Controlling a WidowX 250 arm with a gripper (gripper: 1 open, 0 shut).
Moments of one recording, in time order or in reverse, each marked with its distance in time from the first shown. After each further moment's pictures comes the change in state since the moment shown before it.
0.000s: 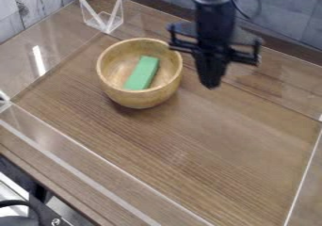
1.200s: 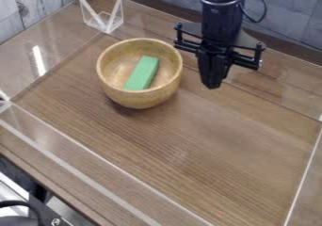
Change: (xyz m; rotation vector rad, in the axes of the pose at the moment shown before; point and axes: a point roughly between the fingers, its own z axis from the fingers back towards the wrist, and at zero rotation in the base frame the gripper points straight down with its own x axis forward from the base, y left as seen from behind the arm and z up) arm 0.009 0.009 -0.004 0.028 0.056 -0.069
